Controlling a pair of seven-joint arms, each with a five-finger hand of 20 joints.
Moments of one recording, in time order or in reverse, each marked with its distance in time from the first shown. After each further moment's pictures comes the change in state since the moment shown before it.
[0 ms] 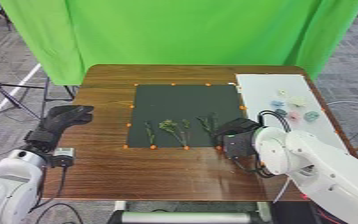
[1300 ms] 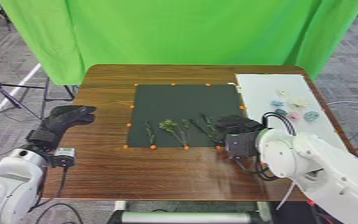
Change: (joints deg) left arm -0.4 0.0 0.0 0.0 0.3 -1.6 -0.5; right arm -3.4 1.6 3.1 -2.8 4.8 2.7 -3.6
